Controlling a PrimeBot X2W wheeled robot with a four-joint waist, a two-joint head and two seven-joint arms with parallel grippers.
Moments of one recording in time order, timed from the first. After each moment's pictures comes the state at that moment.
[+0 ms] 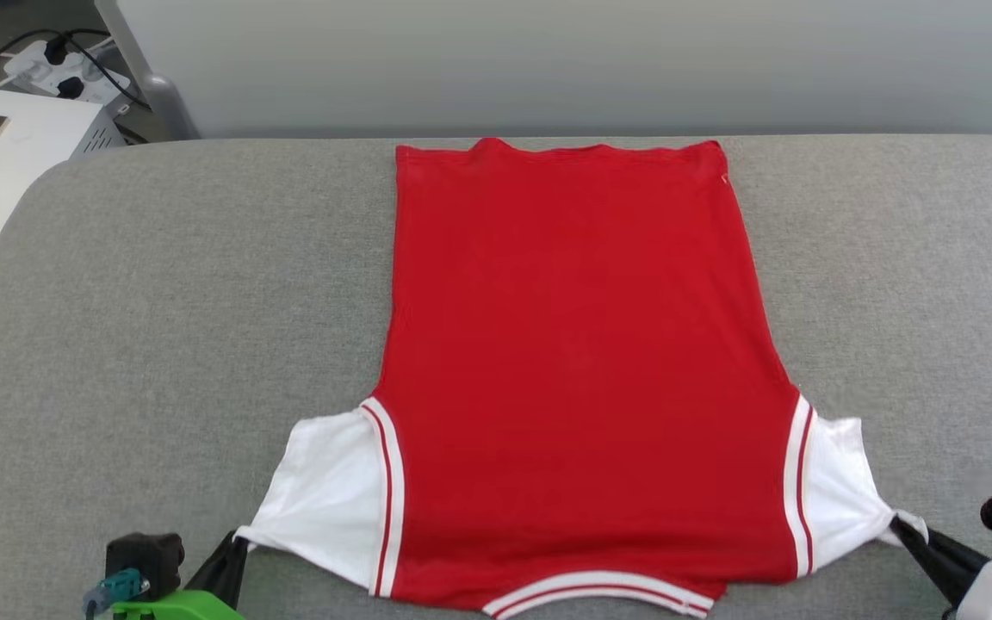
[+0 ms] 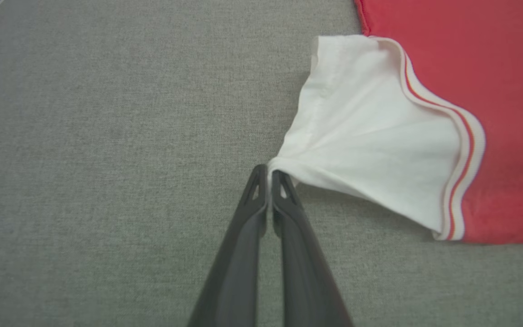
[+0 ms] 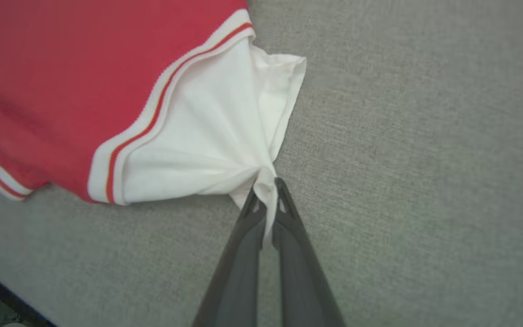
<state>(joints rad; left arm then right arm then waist) -0.11 0.72 -0.80 0.19 -0.99 0.27 -0.25 -0.23 -0.80 0.85 0.44 0.90 0.13 -0.24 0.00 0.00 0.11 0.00</state>
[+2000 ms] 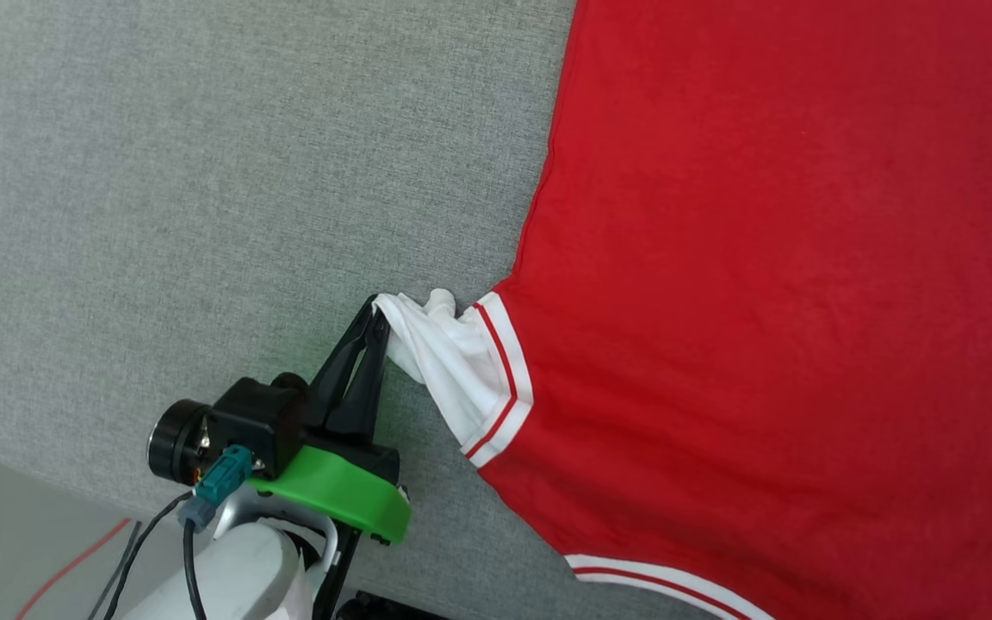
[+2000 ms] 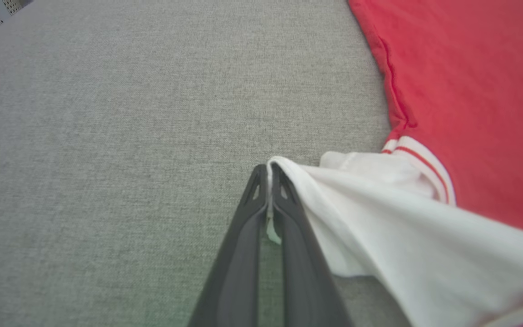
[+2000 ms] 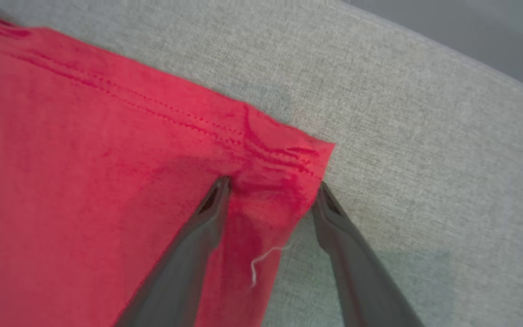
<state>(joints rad) -0.33 0.53 -0.73 -0.14 -0.65 0.35 -0.26 -1.24 -0.73 0.49 0.64 0.71 0.13 0.95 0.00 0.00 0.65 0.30</state>
